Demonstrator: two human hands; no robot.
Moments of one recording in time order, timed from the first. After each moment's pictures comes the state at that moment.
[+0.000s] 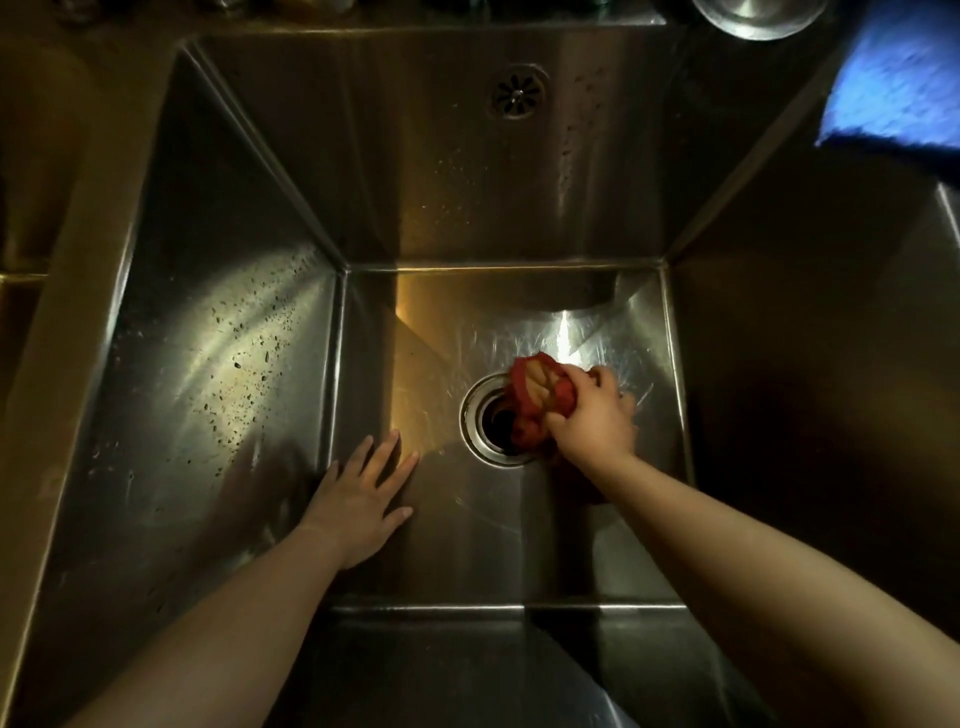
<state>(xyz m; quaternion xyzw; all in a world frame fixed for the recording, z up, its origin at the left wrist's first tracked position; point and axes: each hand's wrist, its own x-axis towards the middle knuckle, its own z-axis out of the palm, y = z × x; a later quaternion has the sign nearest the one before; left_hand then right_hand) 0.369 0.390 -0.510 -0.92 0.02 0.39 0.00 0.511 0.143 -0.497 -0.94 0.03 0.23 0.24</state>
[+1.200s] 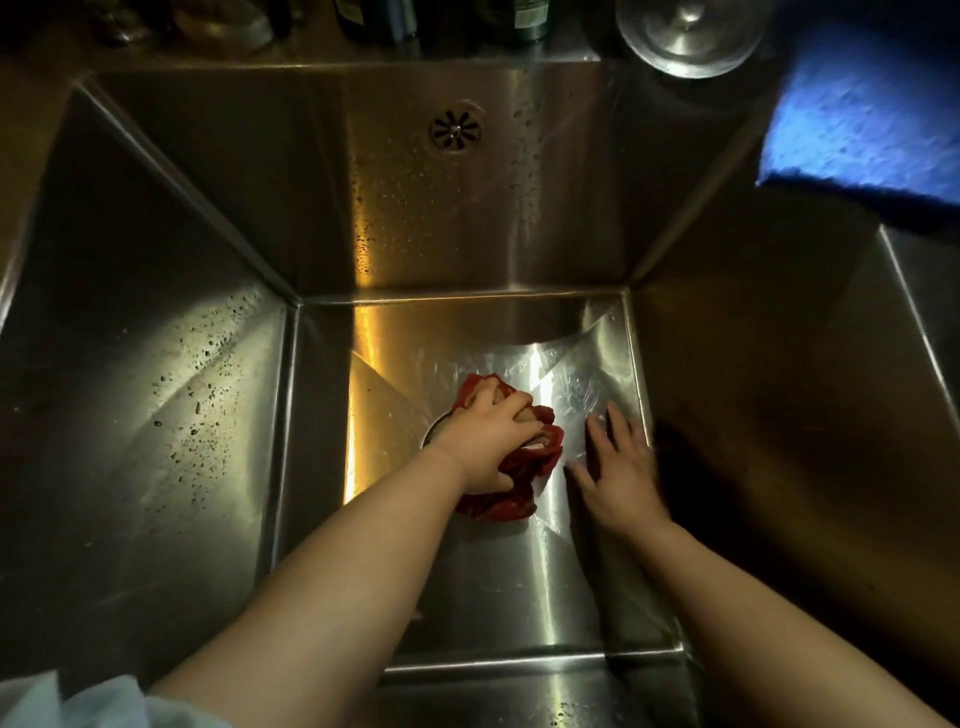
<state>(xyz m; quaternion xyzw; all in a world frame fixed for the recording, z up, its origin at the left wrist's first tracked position) 0.522 0.269 -0.496 -0.93 0.21 0.29 -0.11 0.508 0.066 -0.529 -0.96 -0.04 0.25 0.14</state>
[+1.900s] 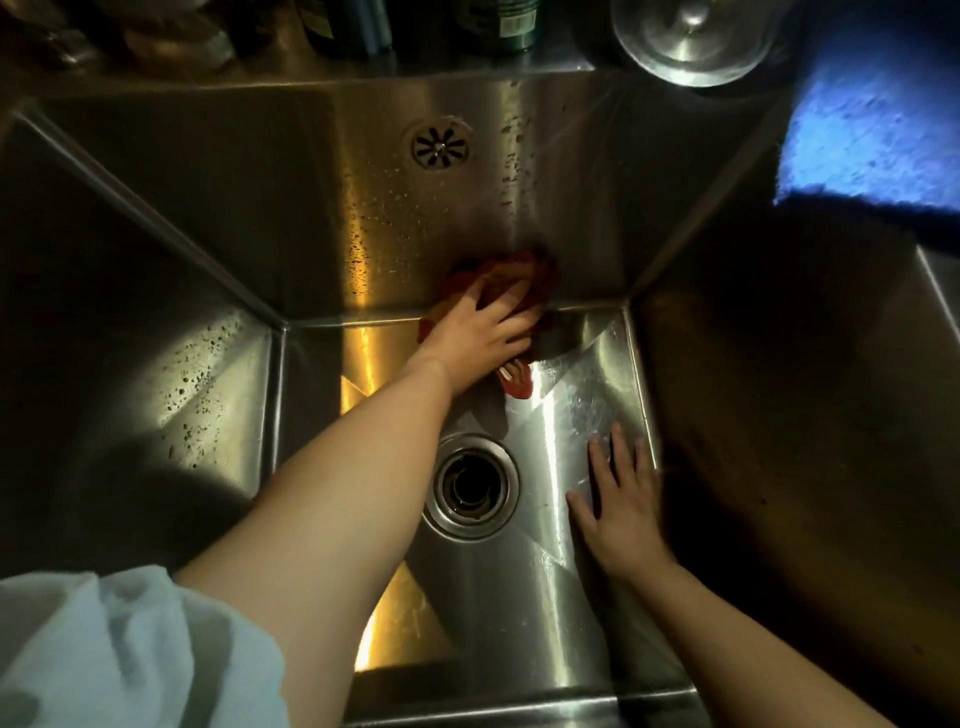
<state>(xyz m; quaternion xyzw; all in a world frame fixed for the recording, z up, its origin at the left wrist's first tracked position) 0.629 0.293 -0.476 -0.89 0.34 0.09 0.28 0.498 0.066 -0.545 -0.97 -0.06 0.21 0.11</state>
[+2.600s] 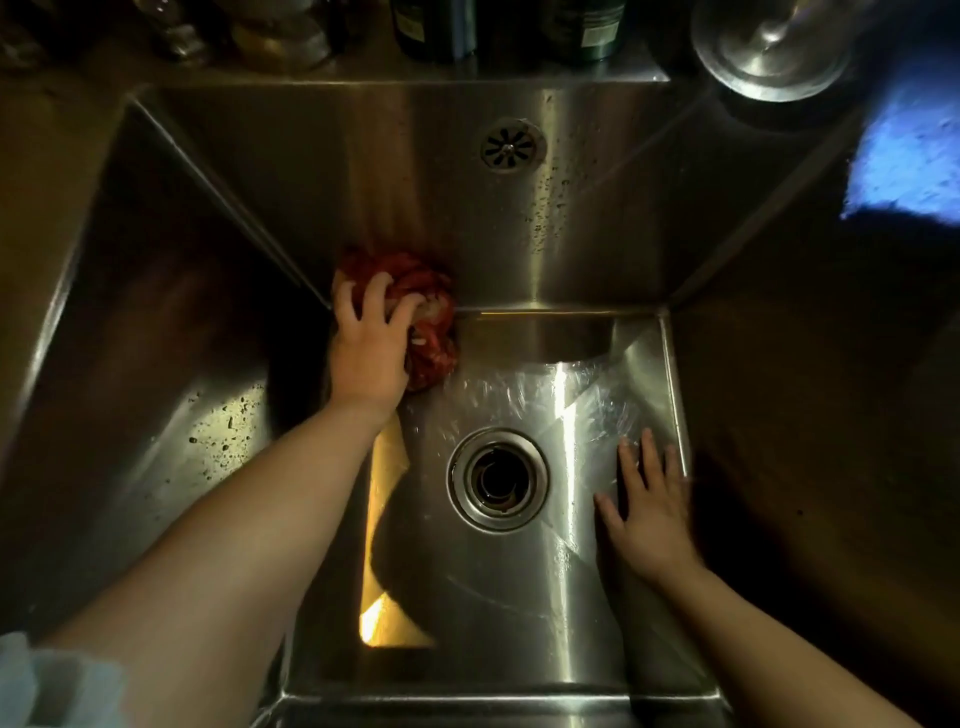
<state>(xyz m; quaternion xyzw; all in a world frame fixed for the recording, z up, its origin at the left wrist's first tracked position) 0.558 0.383 -0.471 -0.99 -0.12 0.00 -0.08 0.499 0.066 -0.539 -0.97 -0.06 0.24 0.09</state>
